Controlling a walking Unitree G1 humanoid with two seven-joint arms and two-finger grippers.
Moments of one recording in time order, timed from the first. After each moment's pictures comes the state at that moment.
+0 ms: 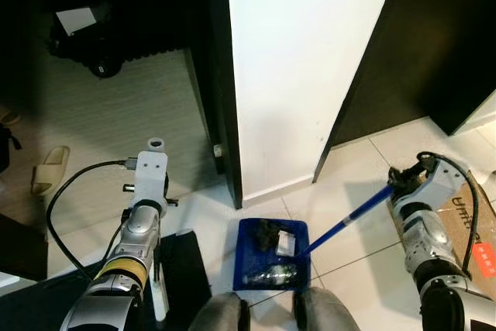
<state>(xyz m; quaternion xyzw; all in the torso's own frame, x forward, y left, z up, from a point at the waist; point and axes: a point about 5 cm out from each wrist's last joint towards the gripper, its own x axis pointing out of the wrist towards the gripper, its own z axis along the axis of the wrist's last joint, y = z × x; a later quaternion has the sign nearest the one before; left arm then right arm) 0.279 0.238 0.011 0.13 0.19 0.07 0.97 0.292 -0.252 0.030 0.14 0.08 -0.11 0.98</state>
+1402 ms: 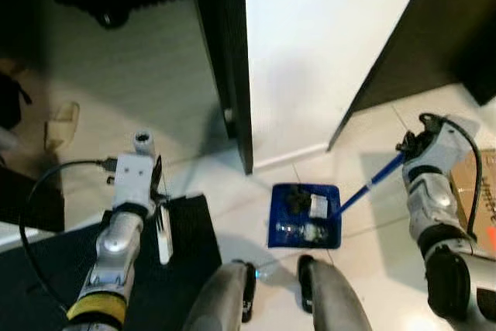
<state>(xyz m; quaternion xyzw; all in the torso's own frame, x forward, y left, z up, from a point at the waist) 0.246 0.244 0.054 0.15 0.05 0.01 0.99 0.327 -0.250 0.068 0.06 0.04 -0.13 0.99</state>
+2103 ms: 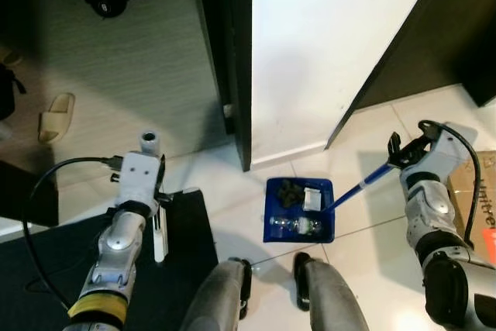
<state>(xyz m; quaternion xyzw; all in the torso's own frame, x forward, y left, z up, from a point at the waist) 0.260 0.235 0.051 0.17 0.05 -0.02 0.98 0.314 -0.265 0.072 0.08 -0.02 -0.16 0.98</state>
